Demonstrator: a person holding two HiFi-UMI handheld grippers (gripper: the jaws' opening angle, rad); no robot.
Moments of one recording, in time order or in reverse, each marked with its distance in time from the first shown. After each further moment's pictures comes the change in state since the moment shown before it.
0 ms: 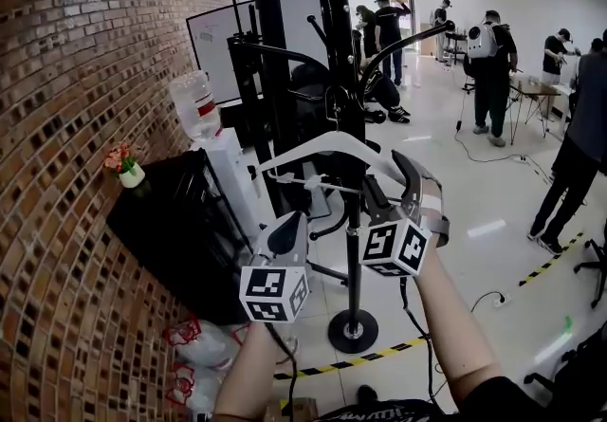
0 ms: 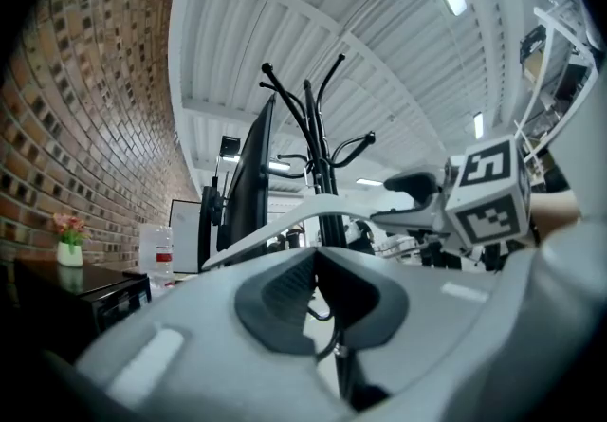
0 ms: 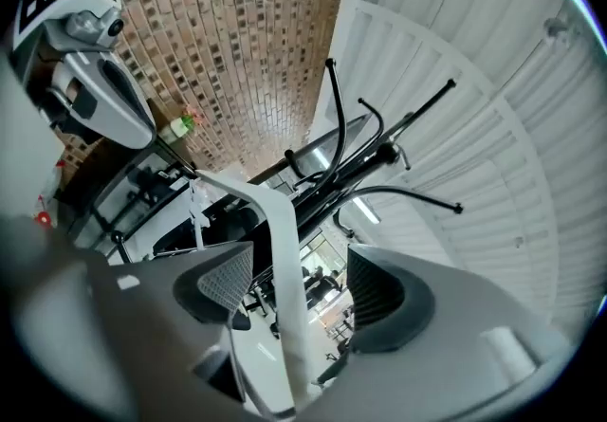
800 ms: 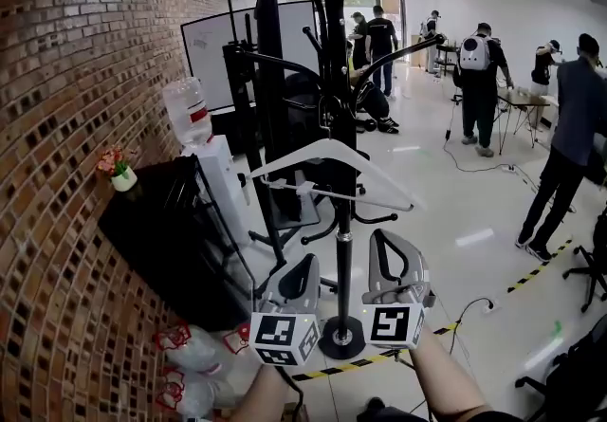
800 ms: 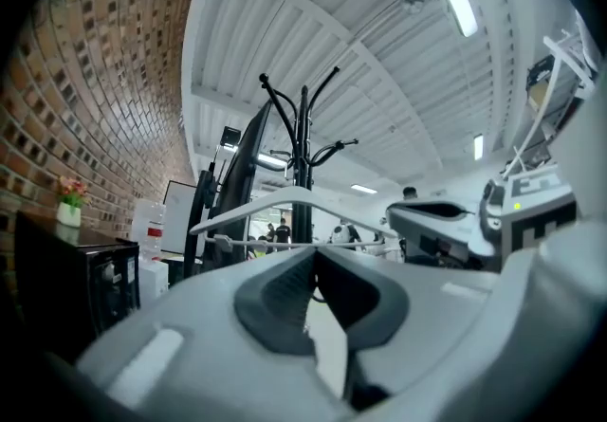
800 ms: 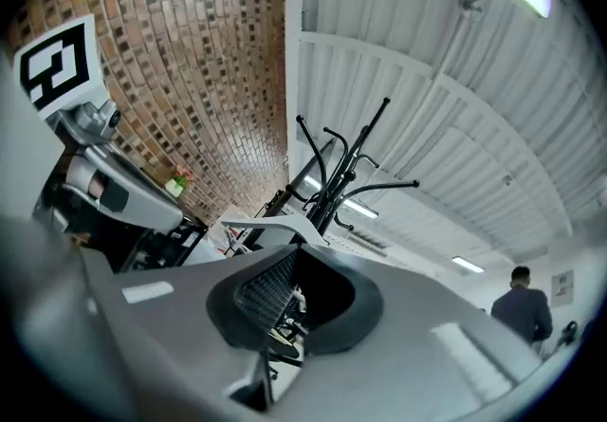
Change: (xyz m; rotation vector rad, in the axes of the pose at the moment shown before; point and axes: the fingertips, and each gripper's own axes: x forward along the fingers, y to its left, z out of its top) left arm -0.053 -0.062 -0.023 -0.129 -0.004 -0.048; right arm -0.118 0.033 0.001 0.339 -0.145 -0.015
